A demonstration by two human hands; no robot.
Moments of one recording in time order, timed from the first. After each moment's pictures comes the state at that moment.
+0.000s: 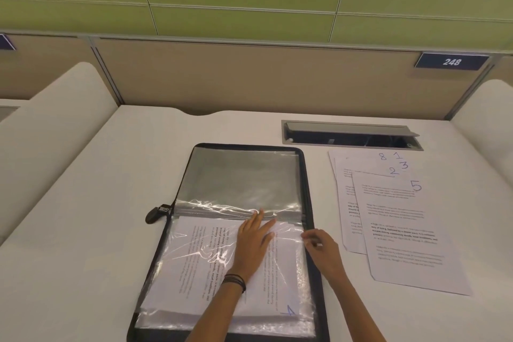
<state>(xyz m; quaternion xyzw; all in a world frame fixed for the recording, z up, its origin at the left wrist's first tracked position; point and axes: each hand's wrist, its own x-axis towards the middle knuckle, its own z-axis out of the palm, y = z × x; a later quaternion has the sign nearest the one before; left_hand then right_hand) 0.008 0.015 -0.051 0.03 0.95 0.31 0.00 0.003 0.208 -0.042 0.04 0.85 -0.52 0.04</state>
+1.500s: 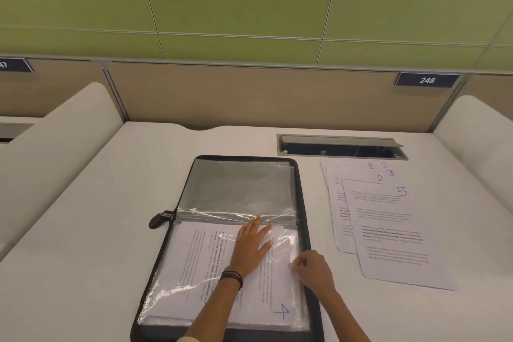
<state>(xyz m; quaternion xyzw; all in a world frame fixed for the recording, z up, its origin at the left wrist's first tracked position) 0.012 0.011 -0.046 0.07 0.96 0.25 0.04 0.043 0.191 -0.014 0.06 0.93 -0.34 0.15</state>
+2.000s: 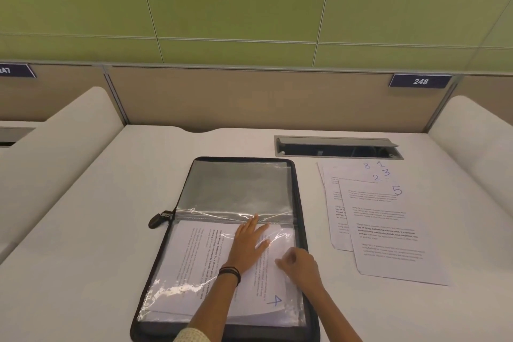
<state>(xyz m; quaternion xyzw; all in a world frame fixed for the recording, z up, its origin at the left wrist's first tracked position) 0.012 0.011 -0.043 0.07 0.97 0.24 0.05 0.051 0.179 -0.013 0.03 0.90 -0.40 0.14</state>
